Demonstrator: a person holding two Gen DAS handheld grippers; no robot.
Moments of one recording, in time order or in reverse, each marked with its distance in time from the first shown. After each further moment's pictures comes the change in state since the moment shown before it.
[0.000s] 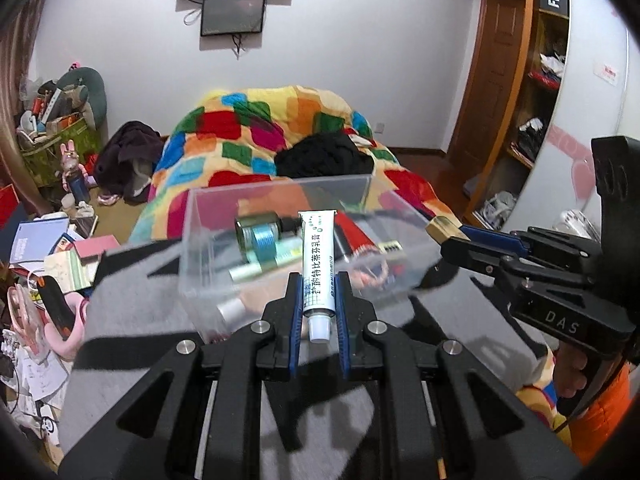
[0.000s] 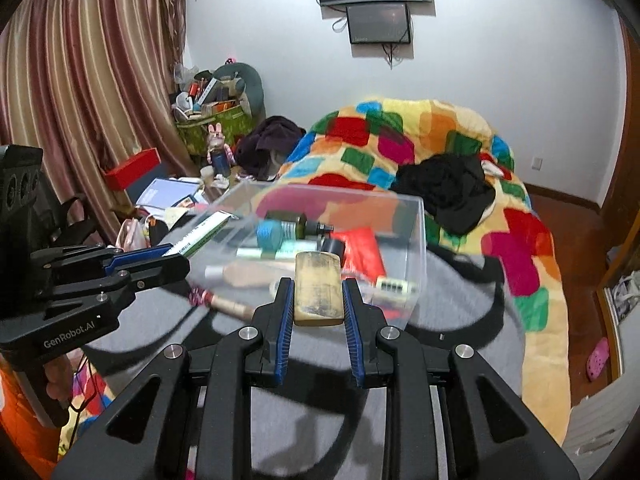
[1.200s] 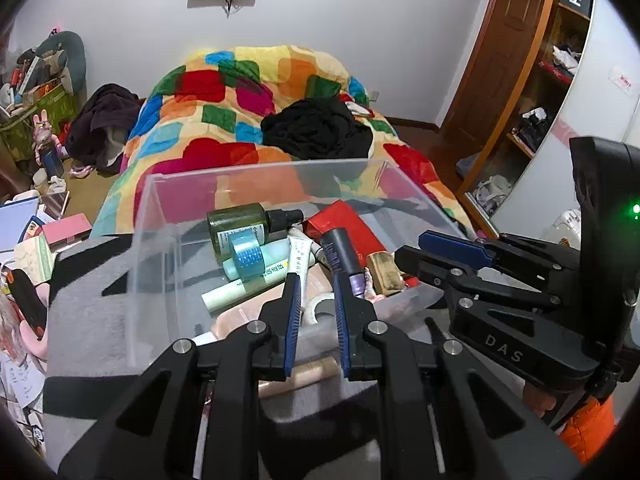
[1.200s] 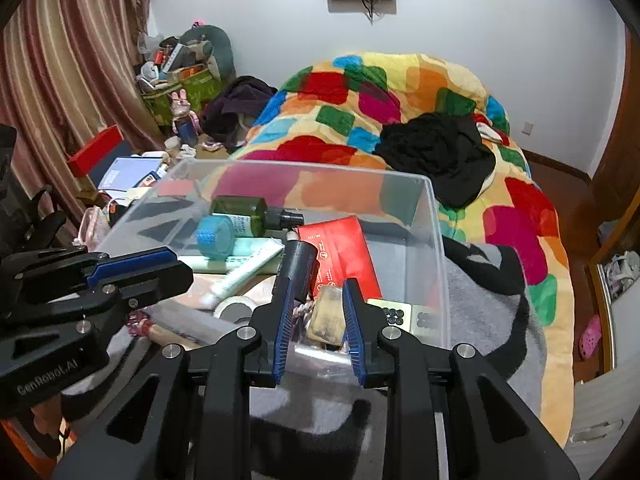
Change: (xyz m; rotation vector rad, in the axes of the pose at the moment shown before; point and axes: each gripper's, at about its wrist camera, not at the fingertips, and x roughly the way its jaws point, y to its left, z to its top) left arm 0.071 0.014 0.025 -0.045 0.145 -0.077; right arm 0.081 -0.017 0.021 0.036 0.161 -0.059
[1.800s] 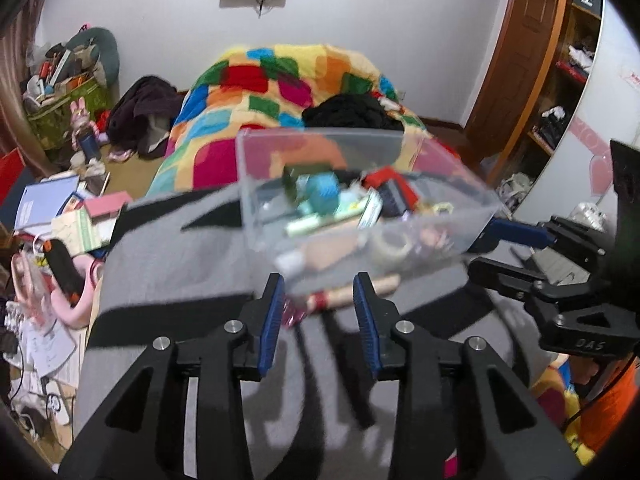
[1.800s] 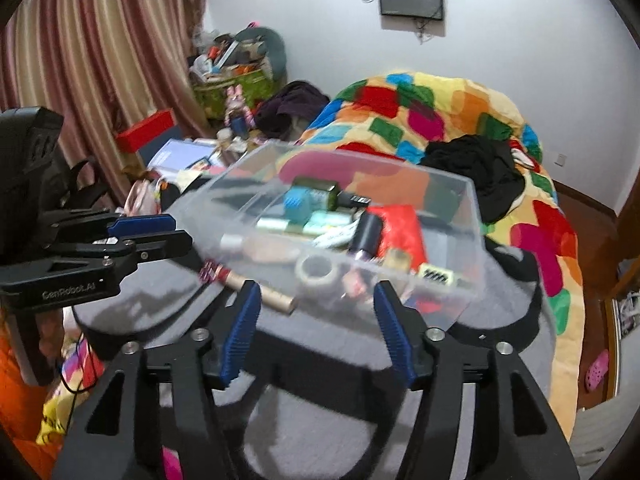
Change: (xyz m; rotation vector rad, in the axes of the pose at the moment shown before) left arm -0.046 0.044 -0.057 -0.025 0.021 0.105; right arm -0.034 0.044 -0.043 -0.135 -0.004 0.115
